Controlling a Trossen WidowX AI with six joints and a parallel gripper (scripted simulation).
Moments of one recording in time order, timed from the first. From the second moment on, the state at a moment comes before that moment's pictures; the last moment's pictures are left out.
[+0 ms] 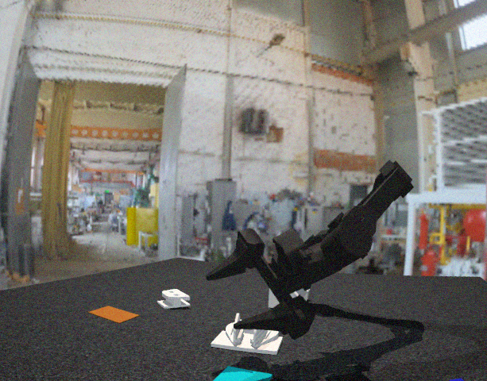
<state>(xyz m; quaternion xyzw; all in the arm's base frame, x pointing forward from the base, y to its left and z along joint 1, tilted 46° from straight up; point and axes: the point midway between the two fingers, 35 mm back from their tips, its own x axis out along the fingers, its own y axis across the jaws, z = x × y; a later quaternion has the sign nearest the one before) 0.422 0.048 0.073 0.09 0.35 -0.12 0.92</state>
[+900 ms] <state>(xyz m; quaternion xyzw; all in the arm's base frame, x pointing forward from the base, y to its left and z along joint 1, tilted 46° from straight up) 0.348 -0.123 -0.065 0.09 0.67 -0.11 0.73</state>
